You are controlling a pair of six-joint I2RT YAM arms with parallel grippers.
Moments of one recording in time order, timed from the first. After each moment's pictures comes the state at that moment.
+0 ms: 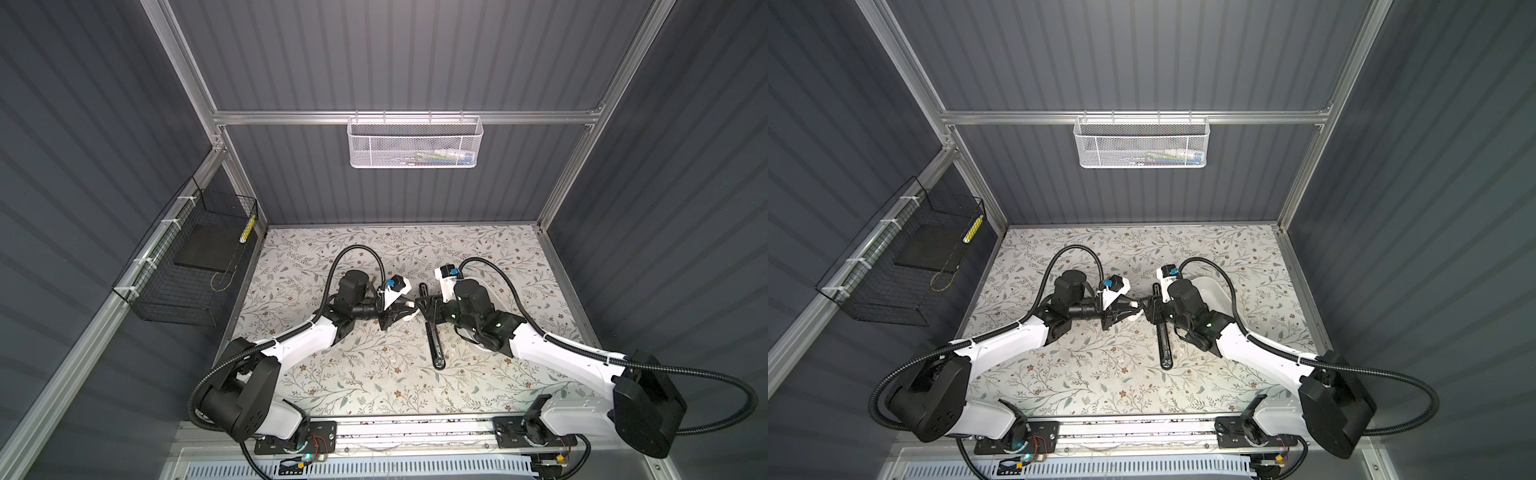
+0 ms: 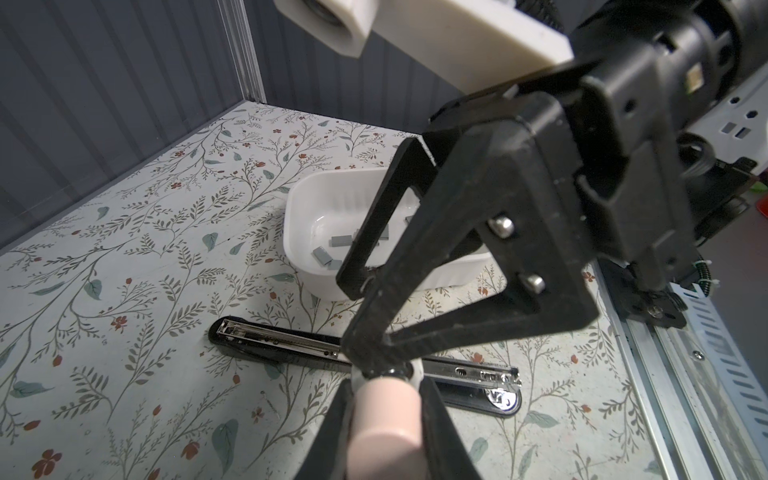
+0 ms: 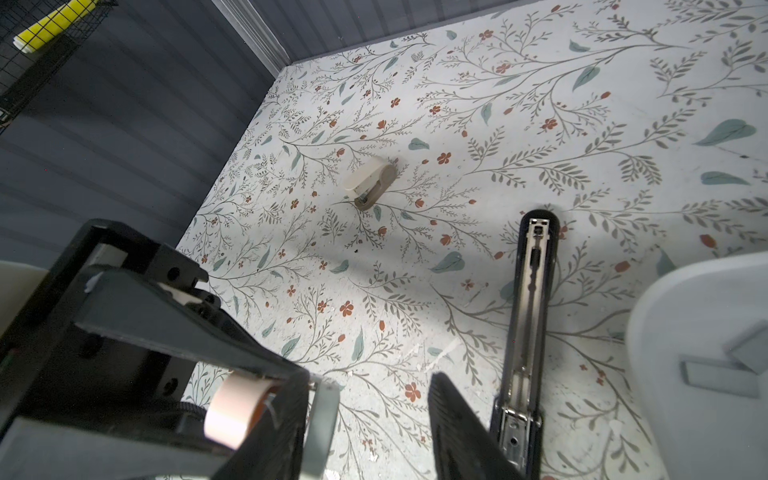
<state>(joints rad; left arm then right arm) -0.59 1.44 0.77 0.23 0.73 0.28 0.73 1.30 0.76 0.04 -0.05 0.52</state>
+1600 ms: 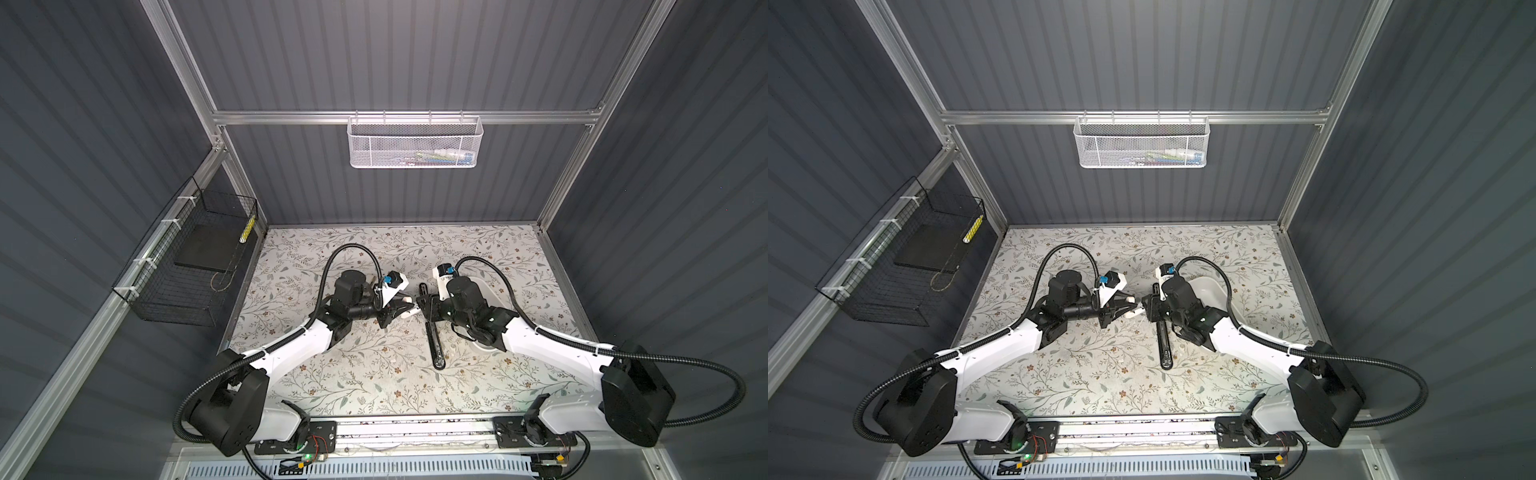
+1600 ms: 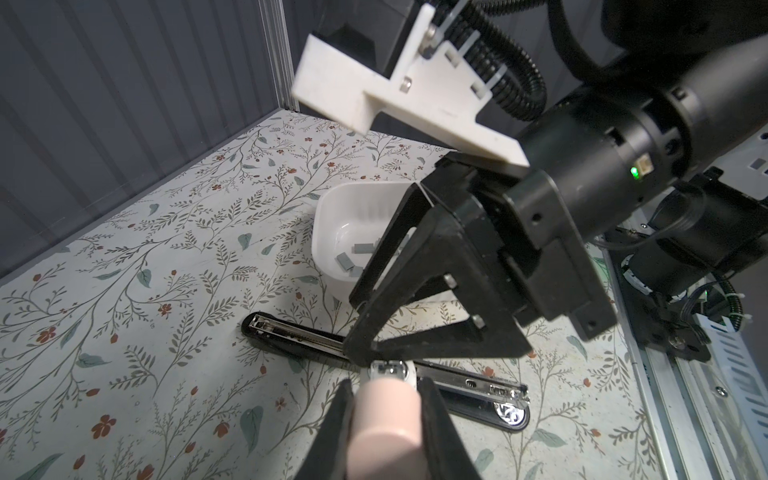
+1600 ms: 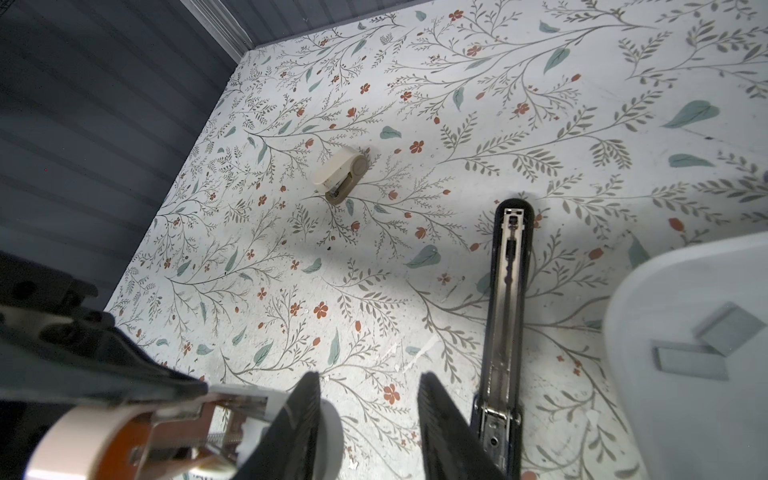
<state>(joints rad) -0.59 1.37 0.76 0.21 0.65 0.21 0.74 1.36 0.81 -0.02 0.01 0.53</state>
